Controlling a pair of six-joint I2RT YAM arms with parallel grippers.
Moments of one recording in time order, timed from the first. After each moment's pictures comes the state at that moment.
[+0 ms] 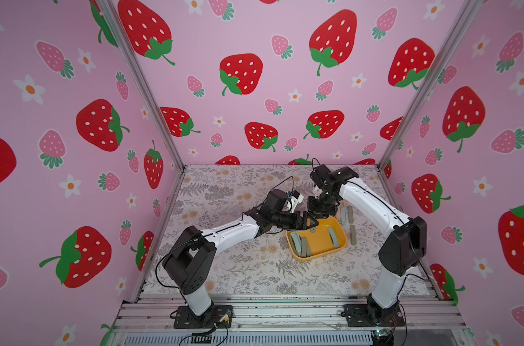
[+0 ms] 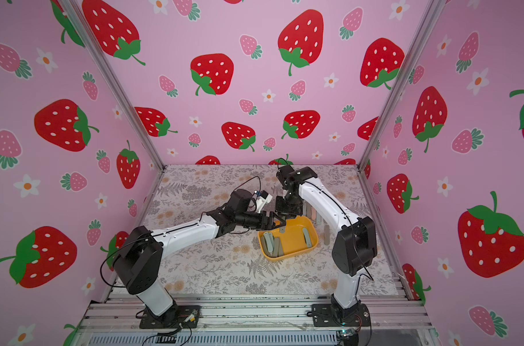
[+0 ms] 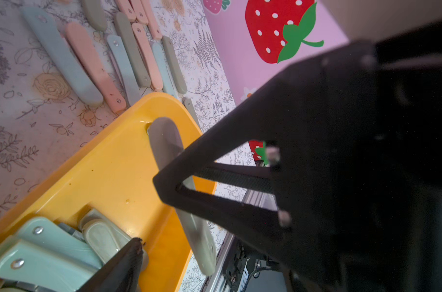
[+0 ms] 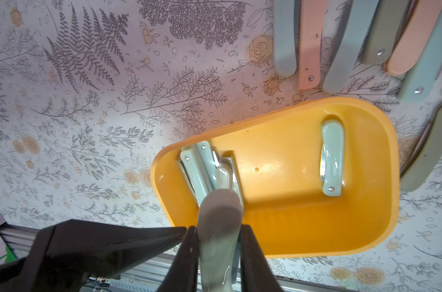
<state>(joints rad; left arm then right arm) -0.72 1.71 1.14 0.01 0.65 -0.71 0.54 1.83 1.75 -1.38 -0.01 0.56</state>
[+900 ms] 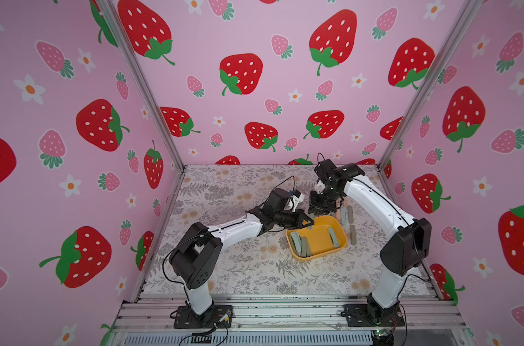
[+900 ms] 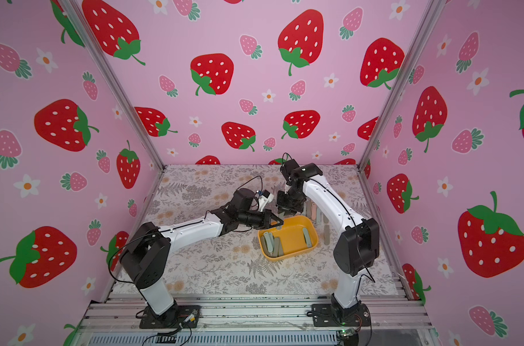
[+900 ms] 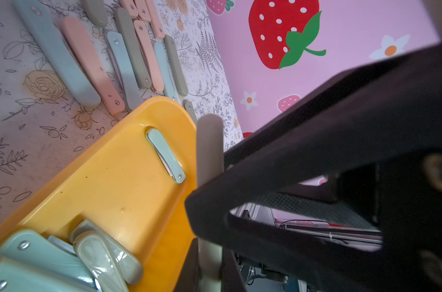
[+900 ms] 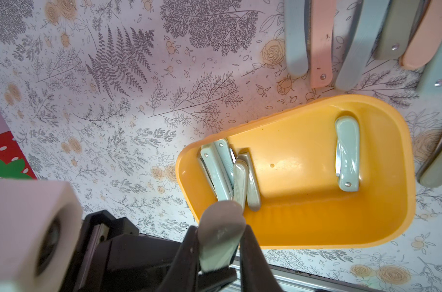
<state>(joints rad) -0.72 1.77 1.17 0.03 0.67 -0.76 0.51 1.81 1.80 -1.38 -0.10 0.59</state>
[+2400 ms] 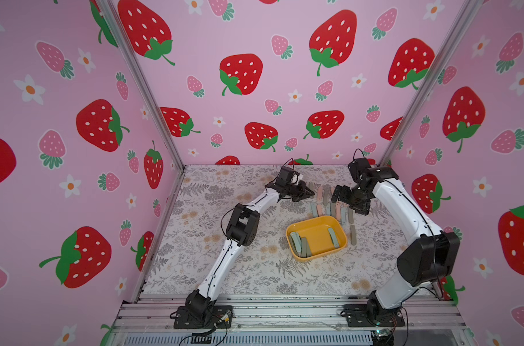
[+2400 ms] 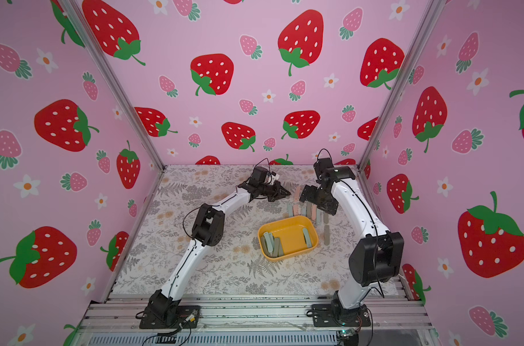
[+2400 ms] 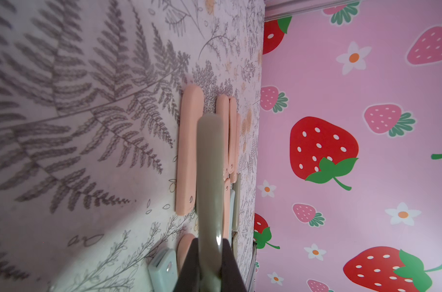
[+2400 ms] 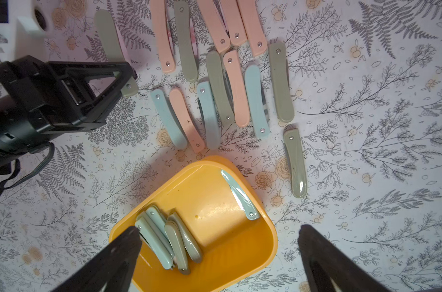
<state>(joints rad) -0.53 2.78 2.41 -0.22 0.82 -0.98 0.24 1.66 1.63 -1.30 0.13 0.60</state>
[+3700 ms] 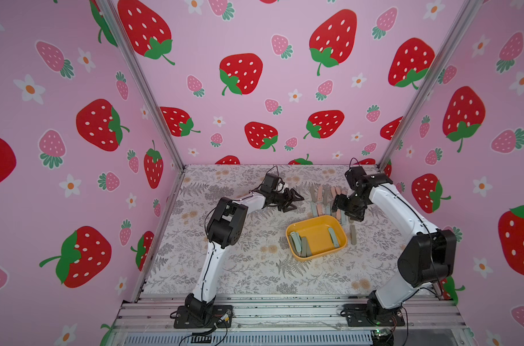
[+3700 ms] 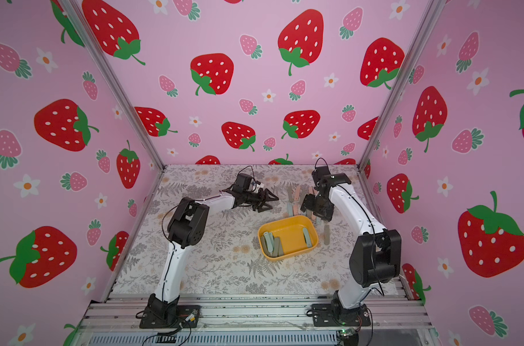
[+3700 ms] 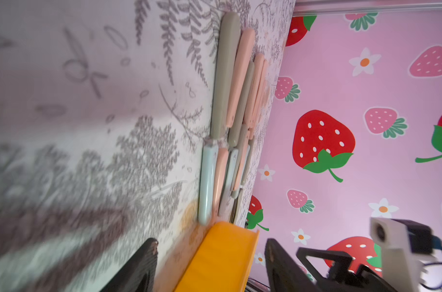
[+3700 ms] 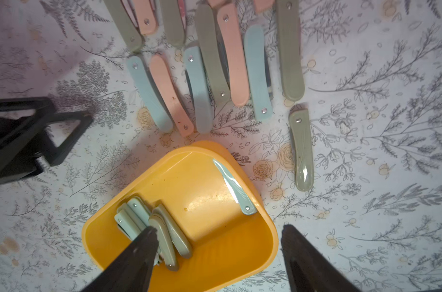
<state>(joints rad) -0.46 2.34 1.69 -0.07 0.84 -0.99 0.27 1.65 1.47 -1.24 0.09 0.57</state>
